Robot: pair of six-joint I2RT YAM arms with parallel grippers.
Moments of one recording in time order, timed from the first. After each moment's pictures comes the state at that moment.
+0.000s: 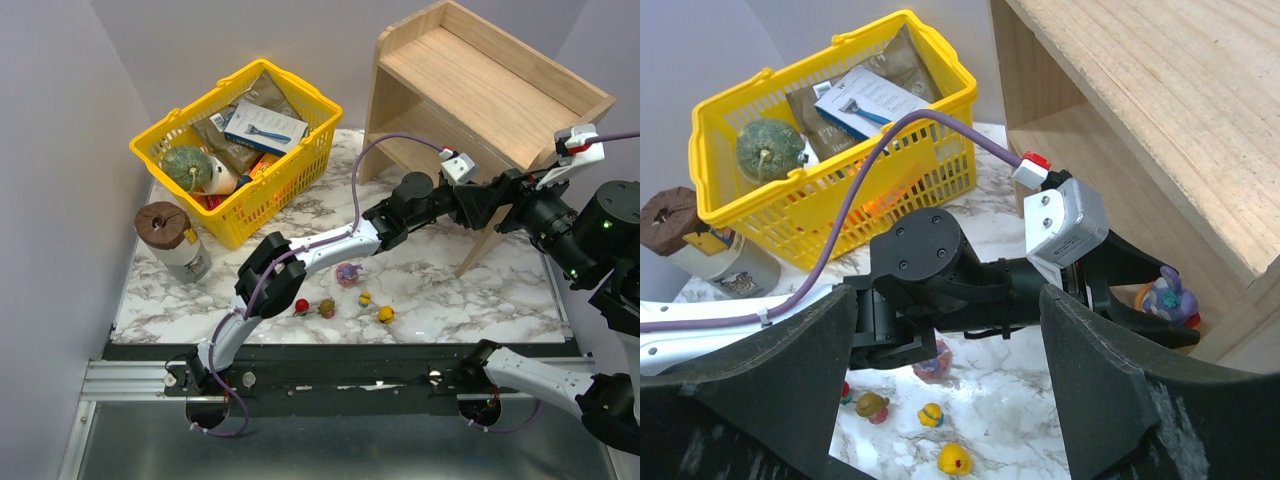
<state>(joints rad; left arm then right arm) -1.02 2.24 1.92 0.46 0.19 -0.21 0.71 0.93 1.75 -0.93 0.32 0.21</state>
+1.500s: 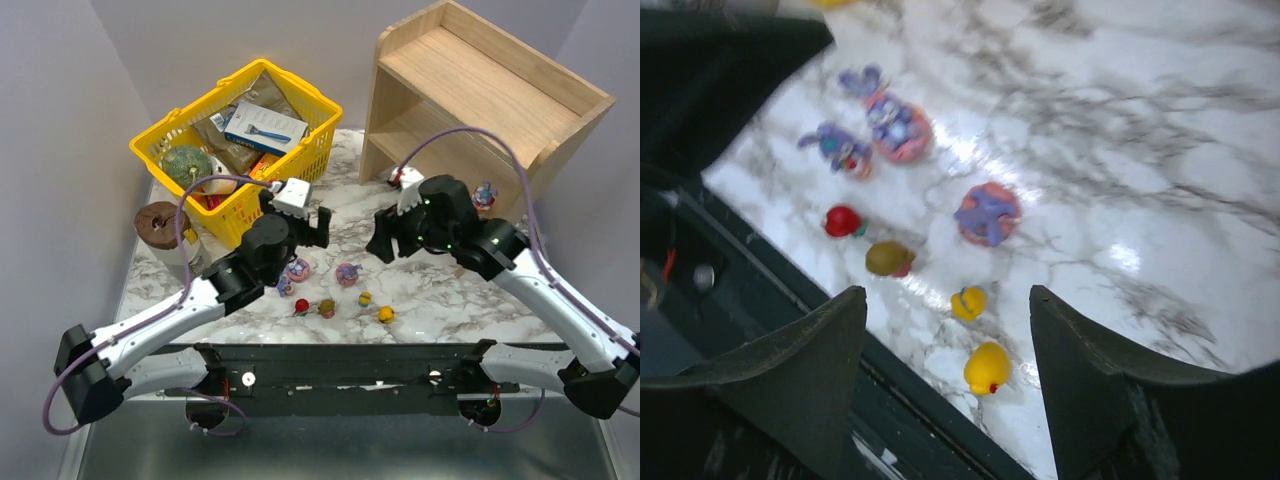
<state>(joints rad) -0.90 1.10 0.86 0.11 -0.48 -0.13 0.72 1.12 1.28 -0.76 -0.06 0.20</state>
